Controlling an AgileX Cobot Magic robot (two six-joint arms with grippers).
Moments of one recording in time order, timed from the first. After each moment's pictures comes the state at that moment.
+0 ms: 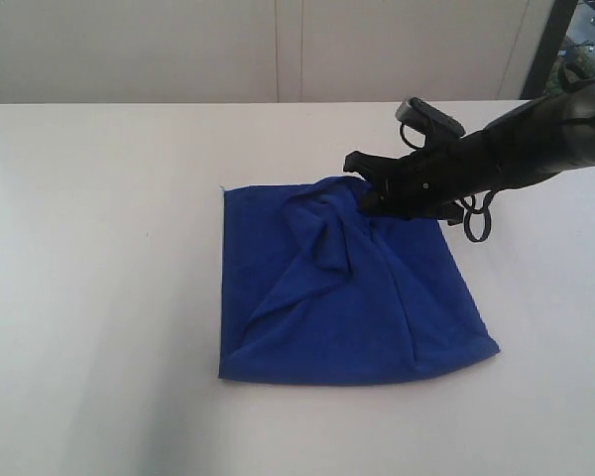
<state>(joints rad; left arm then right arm) -0.08 0.96 -0.95 0.01 0.96 0.00 0.21 2.06 -1.23 1.20 0.47 -0.72</state>
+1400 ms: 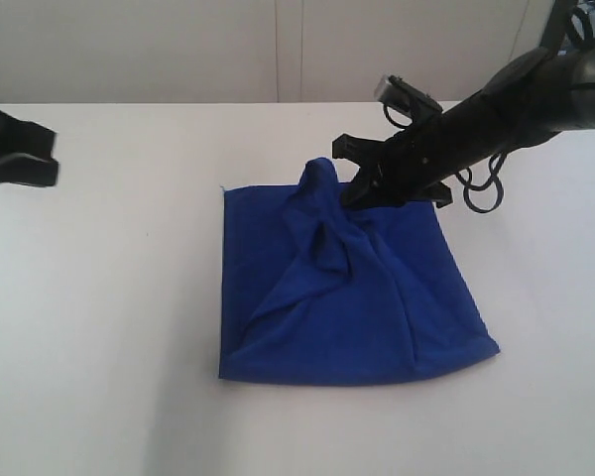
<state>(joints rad) -0.19 1.23 -0.95 -0.48 0.75 0.39 0.21 2.03 -1.36 0.95 0.75 -0.54</state>
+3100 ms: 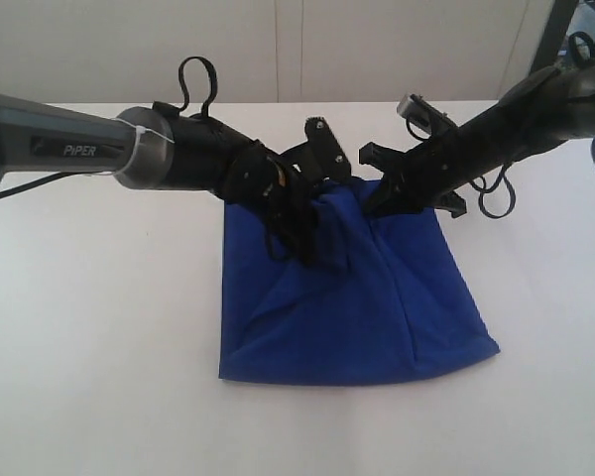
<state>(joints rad) -0.70 2.15 -1.51 0.07 0.28 0.50 0.11 2.20 -1.49 0.94 0.85 -0.55</state>
